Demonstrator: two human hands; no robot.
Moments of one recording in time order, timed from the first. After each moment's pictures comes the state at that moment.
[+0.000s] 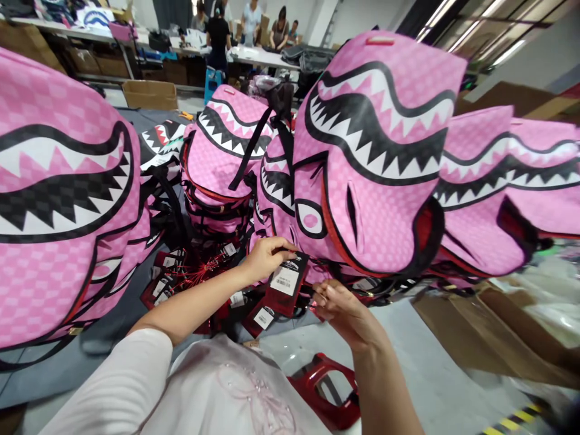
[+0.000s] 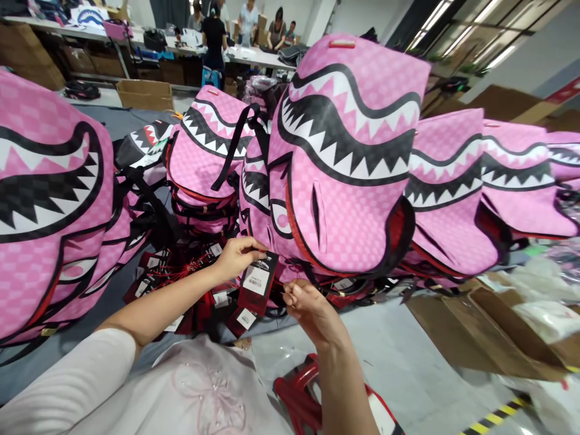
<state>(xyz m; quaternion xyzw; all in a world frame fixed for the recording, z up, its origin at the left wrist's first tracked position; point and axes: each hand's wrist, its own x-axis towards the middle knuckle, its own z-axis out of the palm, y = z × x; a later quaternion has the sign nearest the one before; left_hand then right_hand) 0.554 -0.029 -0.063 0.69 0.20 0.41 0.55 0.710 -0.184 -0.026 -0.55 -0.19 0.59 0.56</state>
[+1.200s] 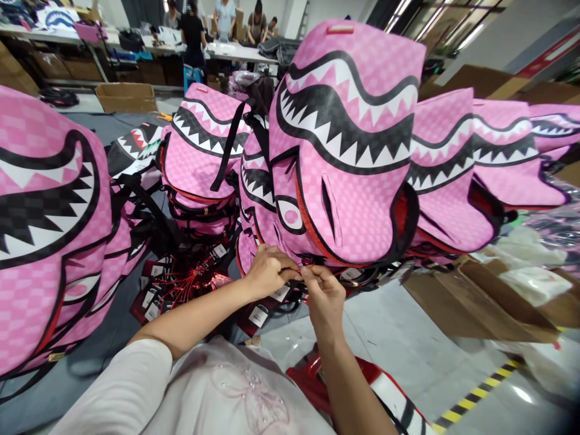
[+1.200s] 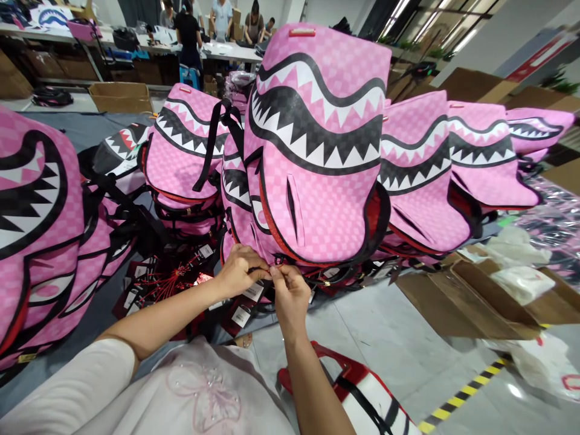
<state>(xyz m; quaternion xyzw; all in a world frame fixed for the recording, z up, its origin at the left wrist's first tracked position) 0.577 -0.058 -0.055 0.87 0.20 0.28 0.36 0.688 -0.162 -0.064 -0.68 -0.33 0.19 0.63</state>
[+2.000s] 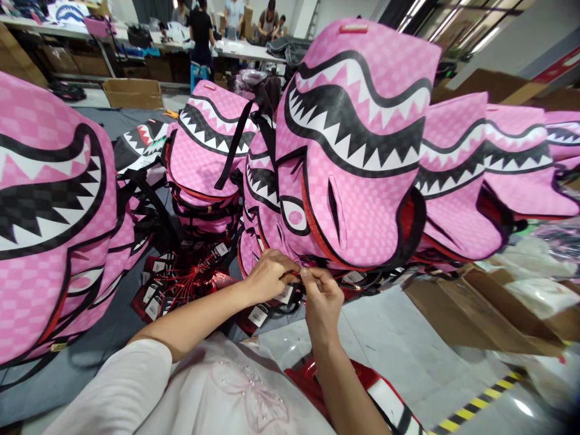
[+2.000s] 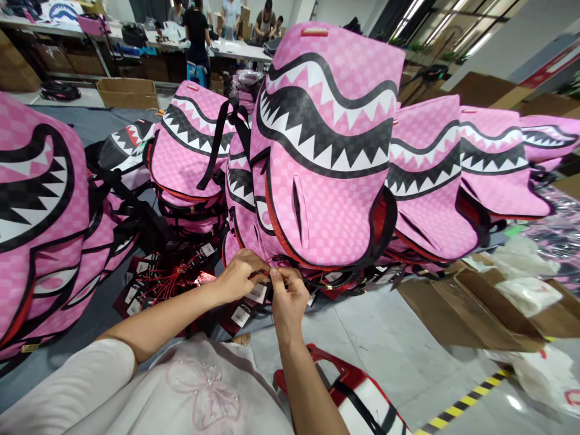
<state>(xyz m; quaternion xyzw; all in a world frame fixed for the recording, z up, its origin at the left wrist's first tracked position) 0.572 -0.063 -0.061 0.88 0.17 0.30 0.34 0.682 -0.161 -0.070 -0.70 -0.32 0.15 0.62</state>
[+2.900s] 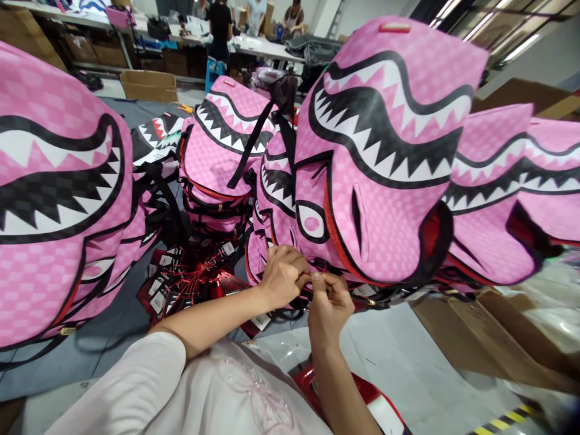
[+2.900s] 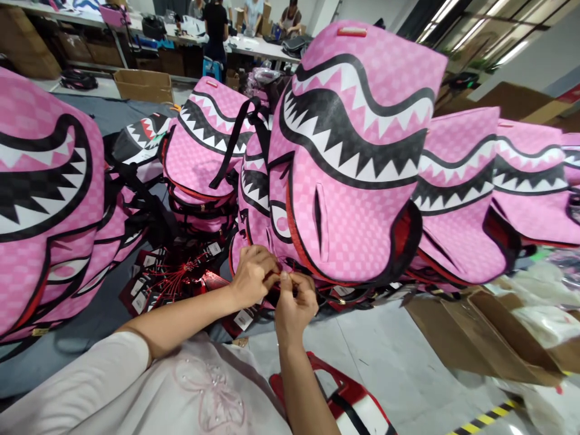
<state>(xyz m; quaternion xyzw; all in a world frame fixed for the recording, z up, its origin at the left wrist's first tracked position) 0.583 -0.069 -0.064 0.85 0.27 0.36 0.26 0.676 -0.150 -0.075 -0.70 -0.35 0.03 0.62</state>
